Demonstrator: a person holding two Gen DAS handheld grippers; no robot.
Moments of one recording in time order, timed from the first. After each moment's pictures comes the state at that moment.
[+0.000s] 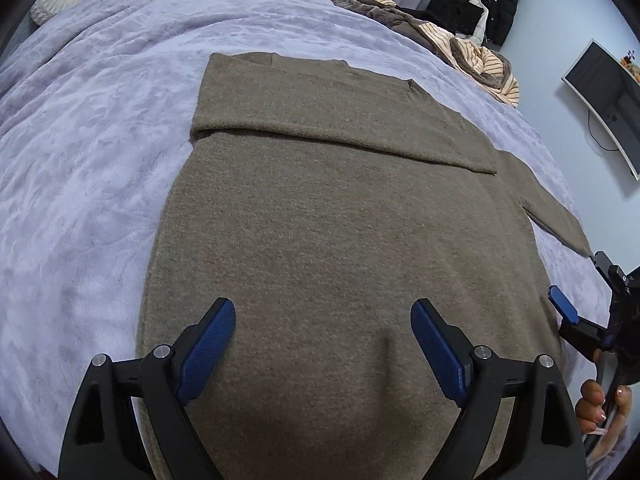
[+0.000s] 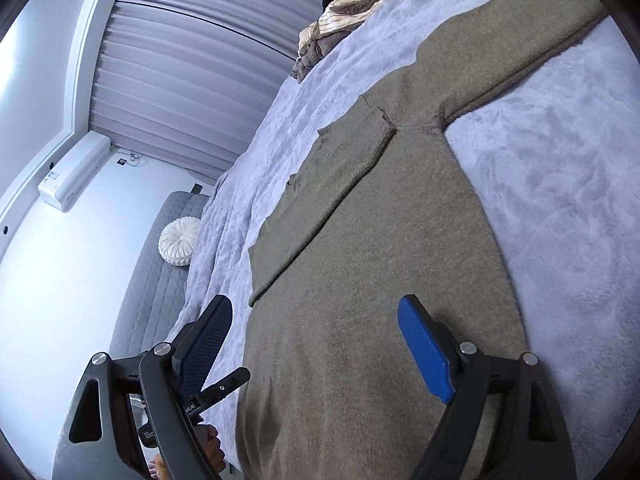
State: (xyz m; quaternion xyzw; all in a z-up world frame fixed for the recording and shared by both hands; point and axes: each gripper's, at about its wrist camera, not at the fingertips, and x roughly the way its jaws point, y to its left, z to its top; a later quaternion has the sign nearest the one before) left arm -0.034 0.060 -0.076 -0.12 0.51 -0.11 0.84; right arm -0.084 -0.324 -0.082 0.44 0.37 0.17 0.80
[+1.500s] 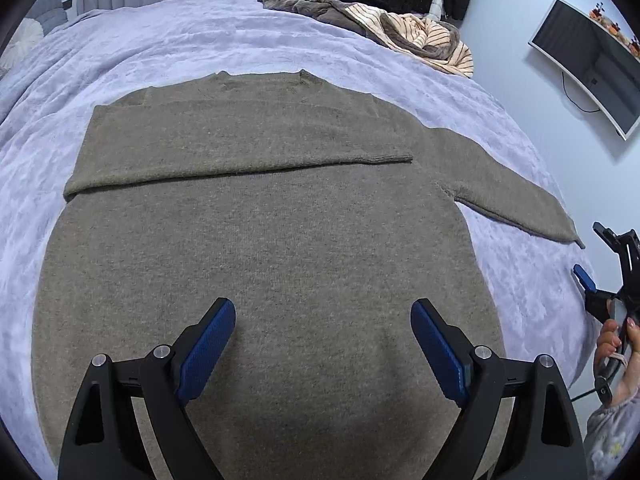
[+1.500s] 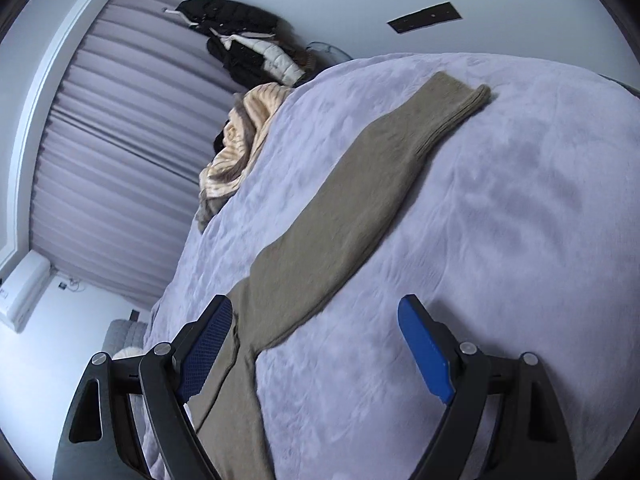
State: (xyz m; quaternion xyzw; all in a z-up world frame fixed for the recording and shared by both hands) left arm -0.002 -0.087 -0.049 -0.07 0.51 -0.15 0.85; right arm -0.106 -0.578 -0.060 0.50 0.27 -0.08 0.82
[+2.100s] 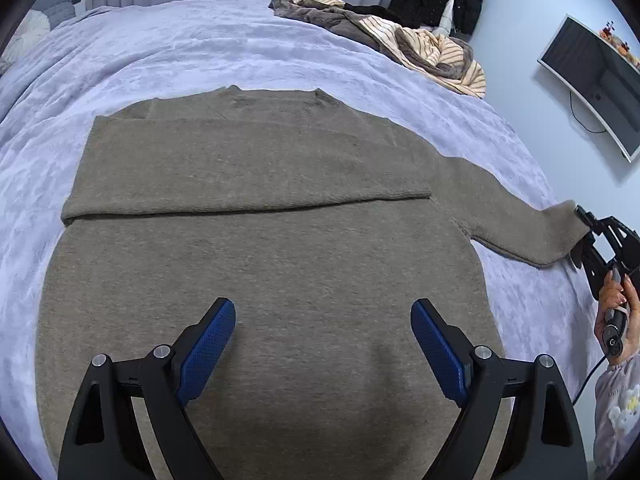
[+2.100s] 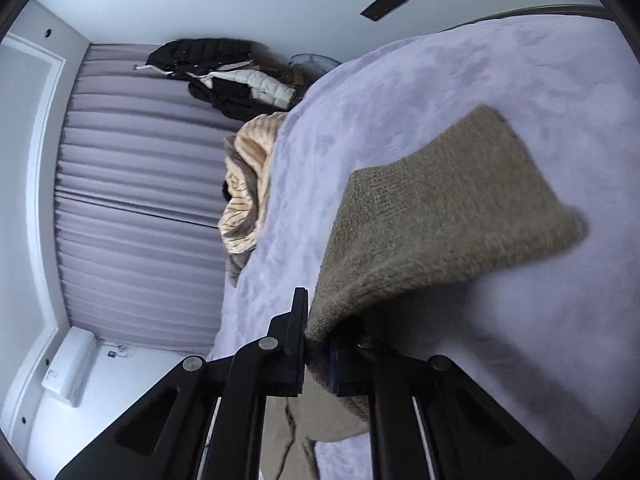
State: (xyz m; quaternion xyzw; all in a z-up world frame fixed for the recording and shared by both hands) left arm 0.031 -0.067 -0.047 -0.09 0.50 -0.13 0.85; right arm -0.014 -0.603 -0.066 0.59 0.20 0.00 0.78
